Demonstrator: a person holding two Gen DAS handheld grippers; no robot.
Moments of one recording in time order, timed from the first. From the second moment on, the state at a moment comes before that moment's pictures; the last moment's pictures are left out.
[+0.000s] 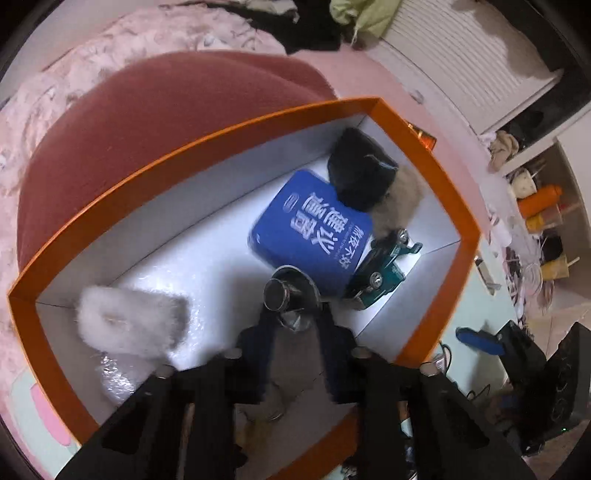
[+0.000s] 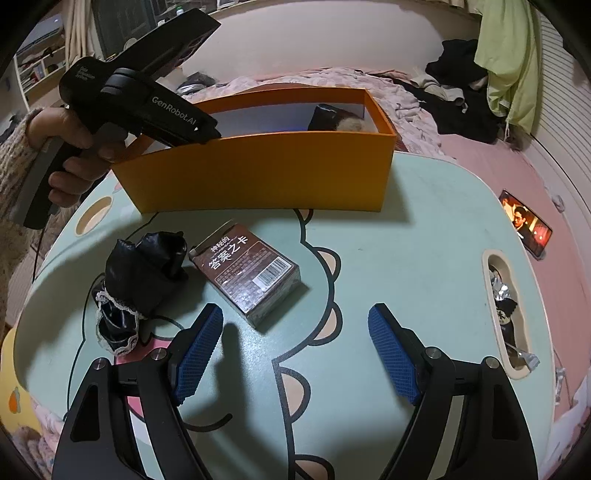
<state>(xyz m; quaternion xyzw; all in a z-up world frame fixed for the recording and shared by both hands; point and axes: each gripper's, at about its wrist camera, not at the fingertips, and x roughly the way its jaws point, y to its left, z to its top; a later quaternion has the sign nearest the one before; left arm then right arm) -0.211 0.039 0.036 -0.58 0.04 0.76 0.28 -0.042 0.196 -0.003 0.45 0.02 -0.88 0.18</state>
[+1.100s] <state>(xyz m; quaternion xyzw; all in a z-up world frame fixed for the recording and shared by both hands) -0.064 -0.022 0.037 -0.46 -0.08 0.84 0.26 -0.048 0.204 0.003 0.45 -0.01 -0.87 0.18</state>
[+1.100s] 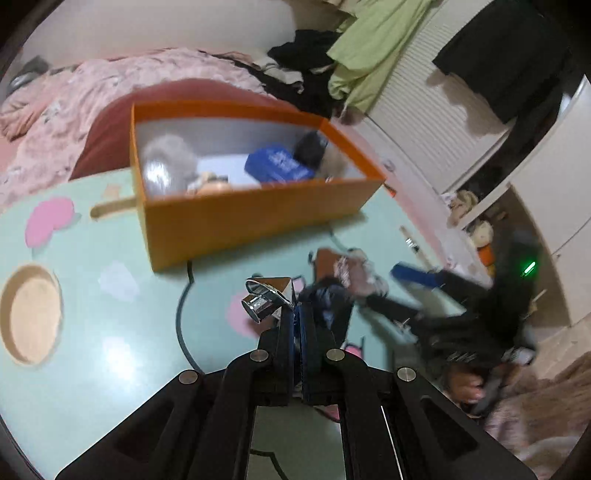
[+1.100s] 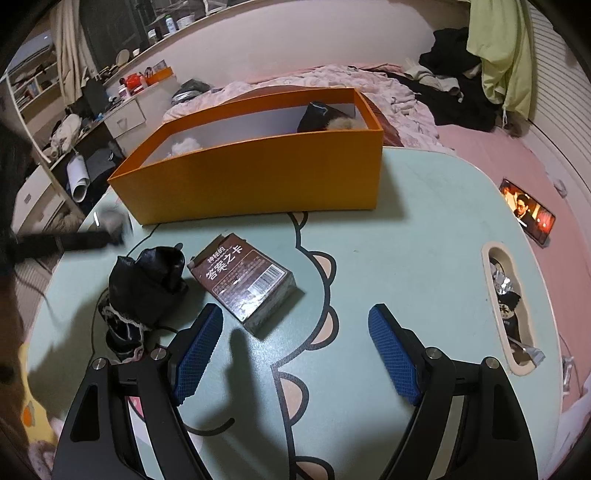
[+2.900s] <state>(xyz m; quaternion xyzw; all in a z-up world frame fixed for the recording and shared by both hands) -0.039 -0.058 0.017 -0.40 -0.19 0.87 0.20 -0.120 0.145 0.092 0.45 -0.05 -0.83 0.34</state>
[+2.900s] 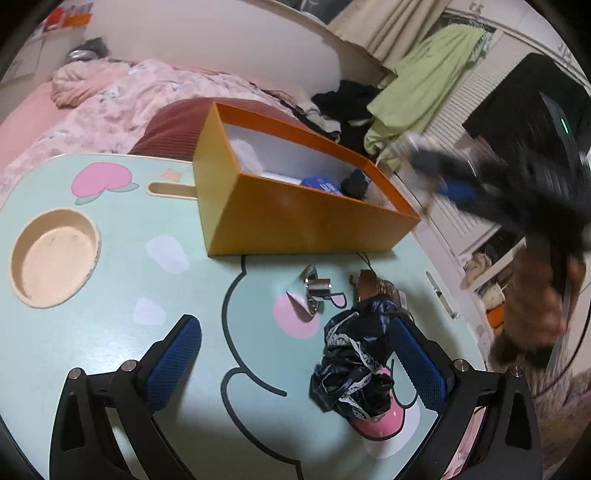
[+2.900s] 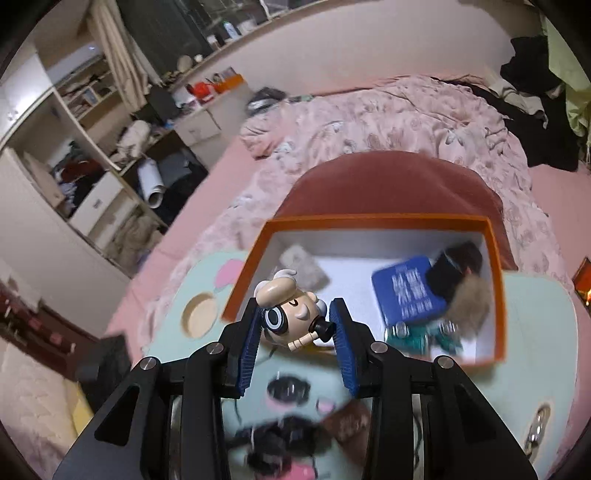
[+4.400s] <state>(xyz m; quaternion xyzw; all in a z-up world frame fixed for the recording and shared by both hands) -0.229 0.029 0.037 -0.56 0.28 0.77 0.14 -0.084 0.206 0.023 0.43 -0.15 -0.82 0.33</state>
